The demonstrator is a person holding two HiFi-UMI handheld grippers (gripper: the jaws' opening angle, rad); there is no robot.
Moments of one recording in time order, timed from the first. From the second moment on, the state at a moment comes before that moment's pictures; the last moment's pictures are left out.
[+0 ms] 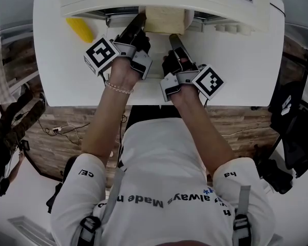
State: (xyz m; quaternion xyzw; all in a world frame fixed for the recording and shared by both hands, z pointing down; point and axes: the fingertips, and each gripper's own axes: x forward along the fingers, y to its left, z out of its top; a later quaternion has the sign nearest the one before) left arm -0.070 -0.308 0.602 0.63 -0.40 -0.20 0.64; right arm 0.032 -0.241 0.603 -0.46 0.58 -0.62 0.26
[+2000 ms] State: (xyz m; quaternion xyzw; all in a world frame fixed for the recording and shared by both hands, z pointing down) left arm -0.045 -0.256 0.551 0.68 -0.35 -0.17 0.62; right arm 0.048 -0.248 0.552 -0.43 0.63 -0.62 0.20
